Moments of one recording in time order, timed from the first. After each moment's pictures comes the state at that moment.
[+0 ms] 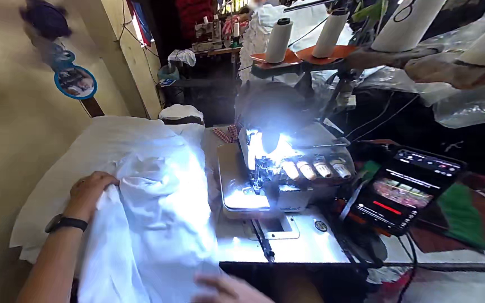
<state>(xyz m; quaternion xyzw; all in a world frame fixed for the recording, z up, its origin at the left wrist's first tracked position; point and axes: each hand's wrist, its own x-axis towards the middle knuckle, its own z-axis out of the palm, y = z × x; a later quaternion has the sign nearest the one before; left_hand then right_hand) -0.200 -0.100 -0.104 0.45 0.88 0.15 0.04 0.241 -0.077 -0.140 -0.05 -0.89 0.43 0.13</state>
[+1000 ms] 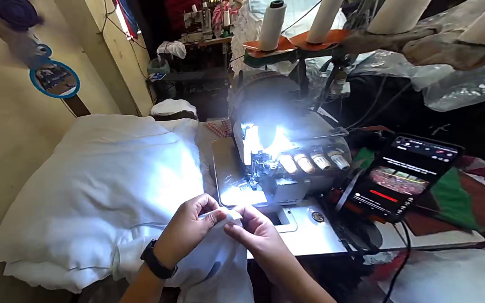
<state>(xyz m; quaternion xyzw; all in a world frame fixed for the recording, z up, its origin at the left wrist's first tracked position) 0.025 -0.051 -0.119 0.57 0.59 0.43 0.38 0.208 -0.008 -0.152 -0.23 -0.53 0.71 0.40</state>
